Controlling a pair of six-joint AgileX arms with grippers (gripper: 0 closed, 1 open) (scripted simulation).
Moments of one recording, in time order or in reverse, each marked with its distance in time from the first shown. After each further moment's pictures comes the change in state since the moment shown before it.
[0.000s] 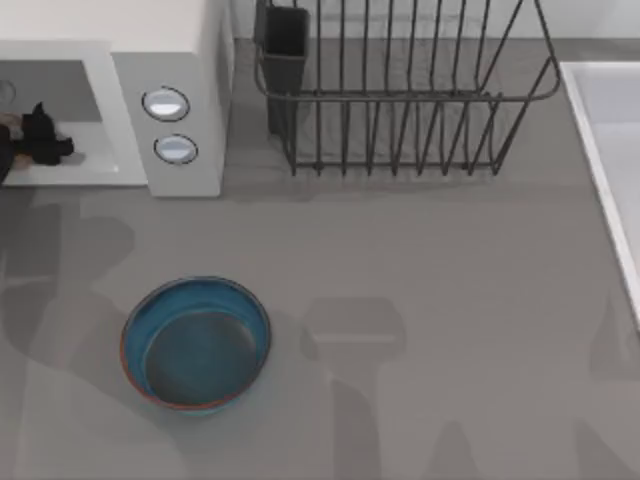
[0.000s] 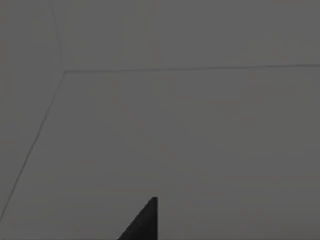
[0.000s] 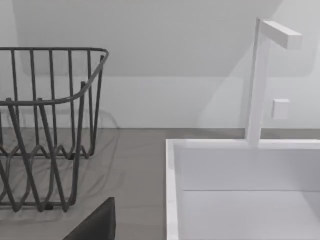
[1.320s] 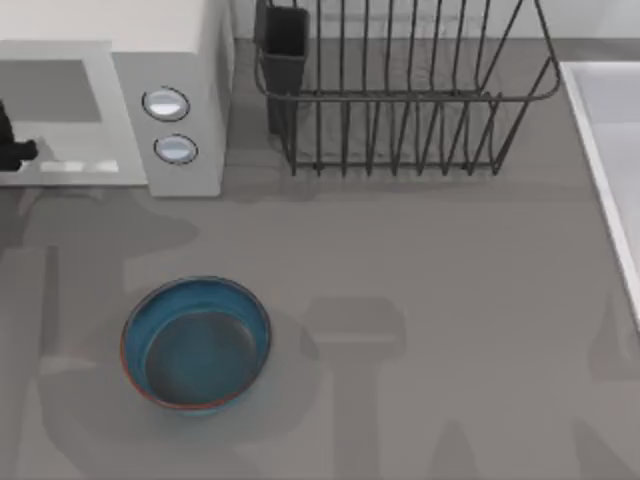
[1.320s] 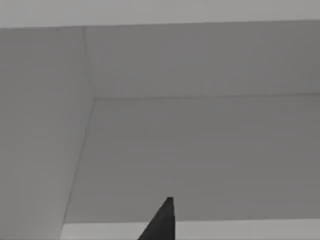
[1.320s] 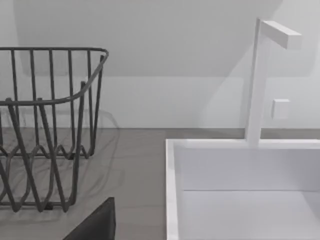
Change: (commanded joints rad) left arm 0.029 -0.460 -0.329 -0.106 0.025 0.013; right arm 0.000 0.000 0.000 0.000 0.000 0.000
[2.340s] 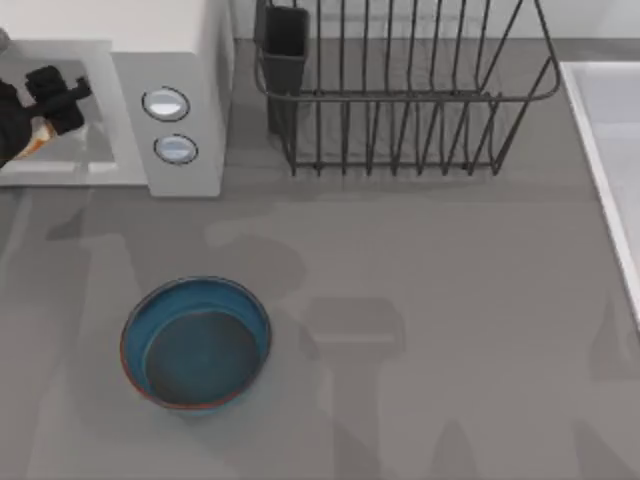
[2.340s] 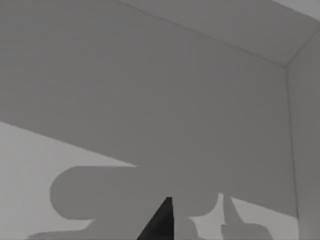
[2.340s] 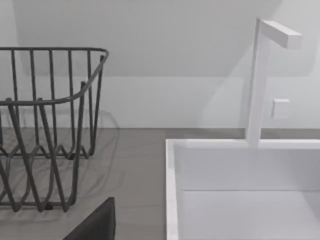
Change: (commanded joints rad) left arm -0.180 -0.059 0.185 -0.499 -0.182 -0.416; right arm 0.000 0.000 0.000 0.000 0.000 0.000
